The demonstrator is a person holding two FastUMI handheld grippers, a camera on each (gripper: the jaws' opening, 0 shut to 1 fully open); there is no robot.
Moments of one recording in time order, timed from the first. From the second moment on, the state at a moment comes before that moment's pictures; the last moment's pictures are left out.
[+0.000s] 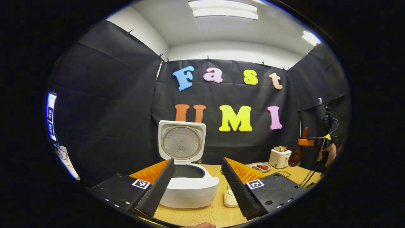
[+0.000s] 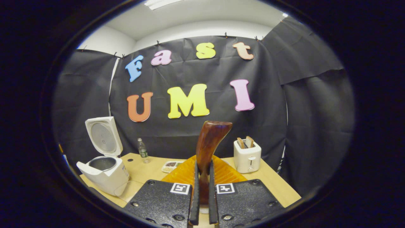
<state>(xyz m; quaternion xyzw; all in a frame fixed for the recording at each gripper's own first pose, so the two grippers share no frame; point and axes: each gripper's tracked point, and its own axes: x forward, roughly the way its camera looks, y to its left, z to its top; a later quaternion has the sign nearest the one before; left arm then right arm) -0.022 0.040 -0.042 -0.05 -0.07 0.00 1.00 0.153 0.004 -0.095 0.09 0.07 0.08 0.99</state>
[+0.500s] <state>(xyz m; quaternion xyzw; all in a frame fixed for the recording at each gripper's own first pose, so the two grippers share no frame) 0.015 0.015 -0.061 -0.04 -0.05 0.00 1.00 0.205 0.003 -0.172 0.16 0.14 0.08 0.97</state>
